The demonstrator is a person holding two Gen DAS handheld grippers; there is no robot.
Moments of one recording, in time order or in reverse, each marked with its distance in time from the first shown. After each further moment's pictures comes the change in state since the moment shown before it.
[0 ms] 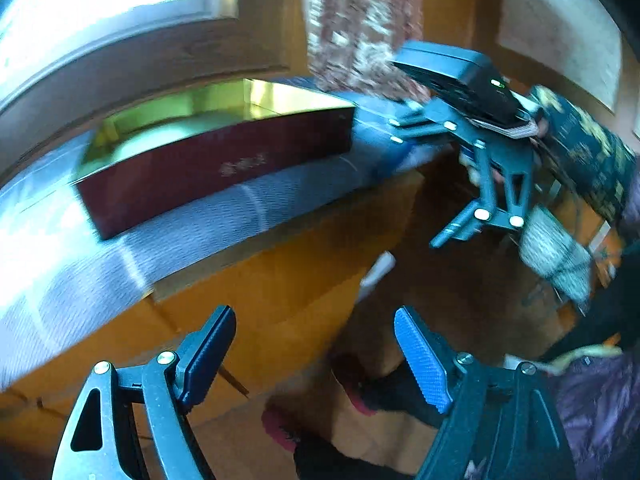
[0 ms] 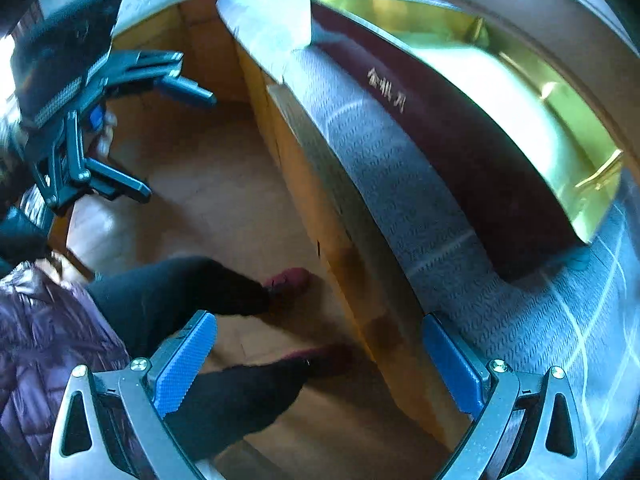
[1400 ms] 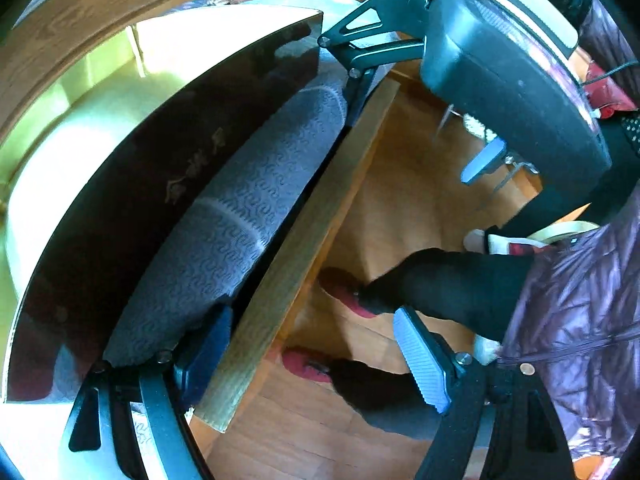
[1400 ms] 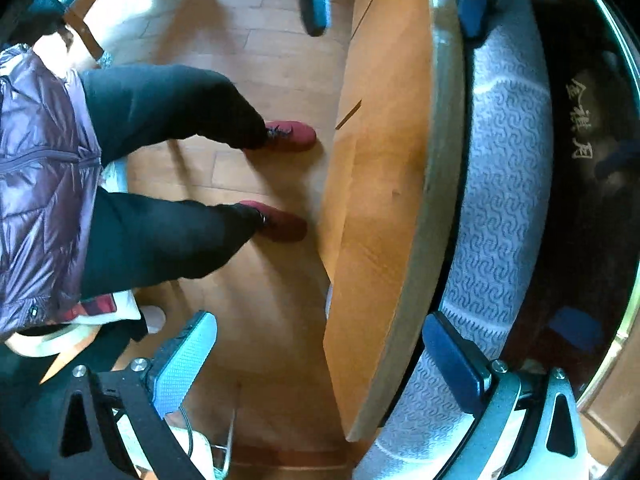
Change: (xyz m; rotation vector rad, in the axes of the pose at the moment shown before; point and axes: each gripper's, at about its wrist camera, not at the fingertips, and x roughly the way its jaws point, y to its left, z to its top) left arm 0.069 0.044 0.072 0.351 0.407 -0.241; right arm 0.046 0.024 0.034 -0.571 0.552 -0.085
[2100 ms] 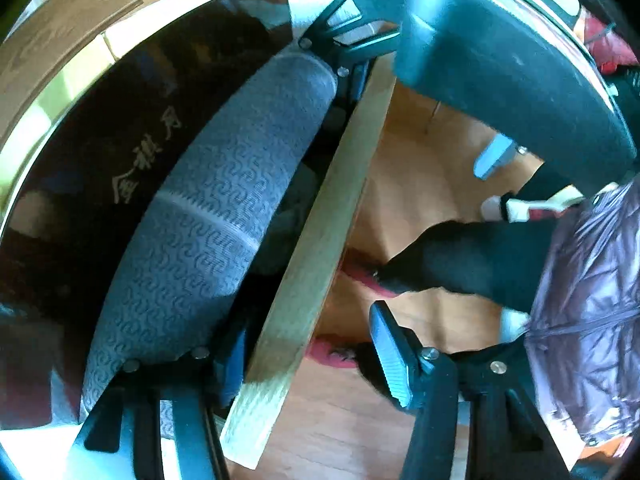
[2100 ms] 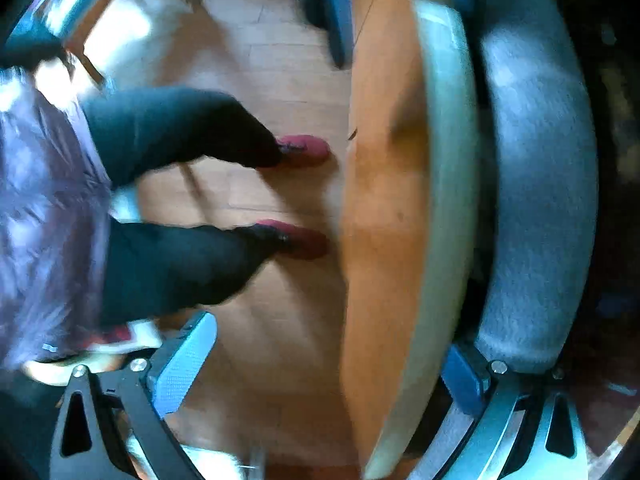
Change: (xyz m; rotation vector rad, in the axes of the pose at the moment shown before) left arm 0.030 -0.008 0.005 0.112 0.055 0.102; right arm 0.025 0.012 0.017 0.047 -0.041 0.020
